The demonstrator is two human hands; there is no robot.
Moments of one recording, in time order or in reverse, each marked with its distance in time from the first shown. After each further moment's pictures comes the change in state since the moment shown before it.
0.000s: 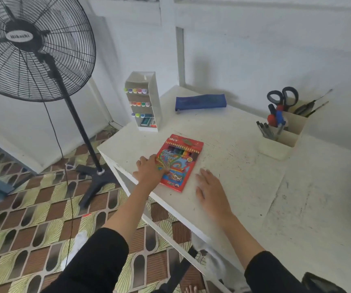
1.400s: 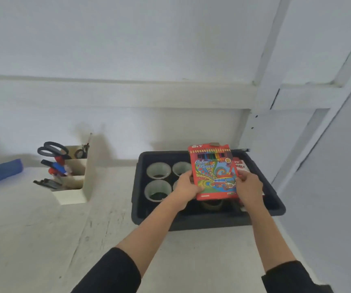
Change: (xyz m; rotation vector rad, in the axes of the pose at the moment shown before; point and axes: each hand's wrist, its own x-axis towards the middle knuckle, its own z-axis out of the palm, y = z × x) left_hand -0.319 0.480 0.185 -0.701 -0.998 0.620; right_hand -0.288 0.291 -0.383 0.260 0.854 1.091
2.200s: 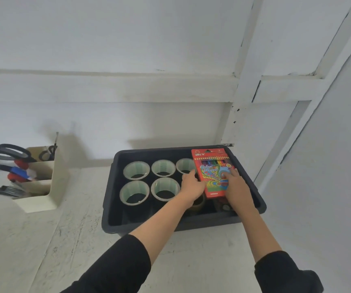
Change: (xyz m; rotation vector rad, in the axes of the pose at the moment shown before) left_hand 0.056 -0.011 0.081 0.188 0.062 -0.008; right_hand 0.042 0.053 -0.005 -0.582 -0.131 -0.174
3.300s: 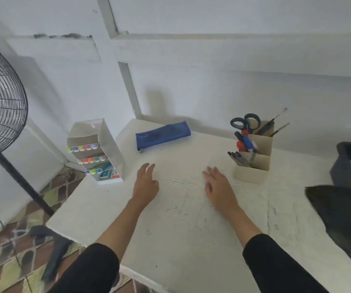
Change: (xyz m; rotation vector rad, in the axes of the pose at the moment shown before) left_hand -0.210 -0.295 -0.602 0.589 0.702 -0.211; right_hand -0.185 -0.485 0.290 0.252 -0.323 -0.747
